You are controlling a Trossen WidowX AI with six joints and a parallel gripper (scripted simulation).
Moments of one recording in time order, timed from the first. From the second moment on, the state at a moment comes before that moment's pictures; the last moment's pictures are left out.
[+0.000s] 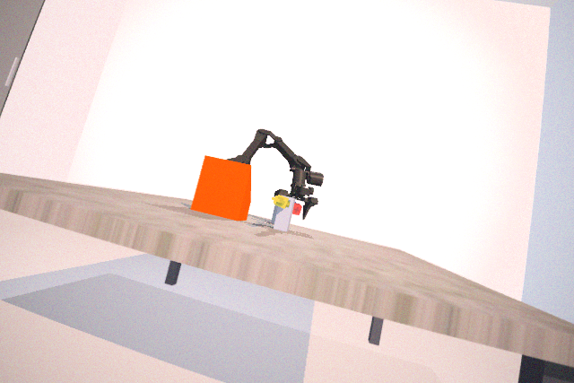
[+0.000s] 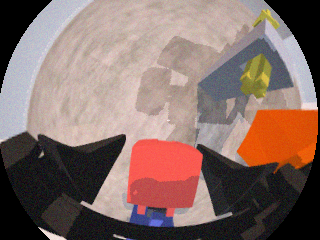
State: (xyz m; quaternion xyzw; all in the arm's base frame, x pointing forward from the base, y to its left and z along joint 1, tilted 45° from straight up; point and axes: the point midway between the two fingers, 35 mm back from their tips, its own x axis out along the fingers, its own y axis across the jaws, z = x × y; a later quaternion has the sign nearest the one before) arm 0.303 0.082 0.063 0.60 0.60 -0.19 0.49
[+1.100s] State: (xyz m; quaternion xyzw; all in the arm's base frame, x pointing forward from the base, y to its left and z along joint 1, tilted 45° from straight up) arm 0.301 0.023 0.117 0.53 0.66 -0.02 0.53
